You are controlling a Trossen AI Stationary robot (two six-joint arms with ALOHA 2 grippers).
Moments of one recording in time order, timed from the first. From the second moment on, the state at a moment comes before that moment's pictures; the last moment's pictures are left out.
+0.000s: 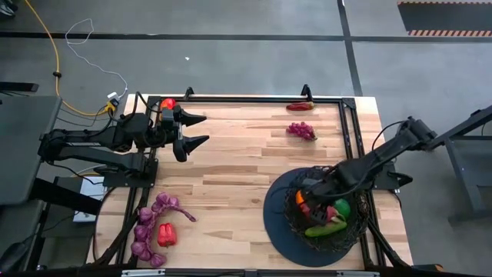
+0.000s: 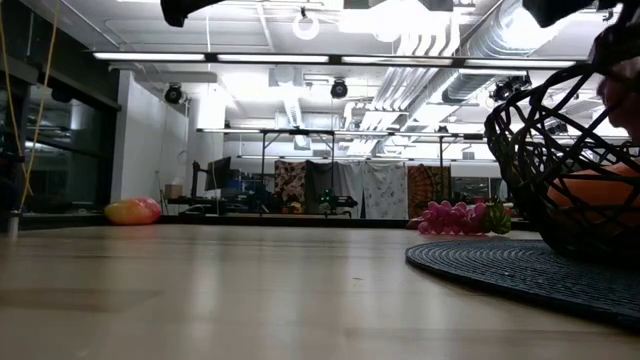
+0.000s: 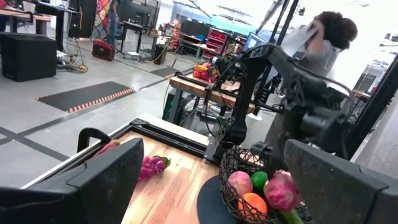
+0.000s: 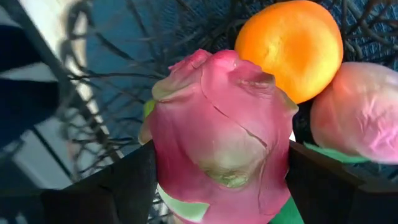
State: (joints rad) left arm 0.15 0.75 0.73 0.02 -0.20 -0.28; right arm 0.50 1.39 1.10 -1.06 -0.19 0.97
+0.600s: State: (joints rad) left arm 0.15 0.75 0.73 0.02 -0.20 -0.28; right arm 0.50 1.51 1.10 -1.08 -0.20 0.86
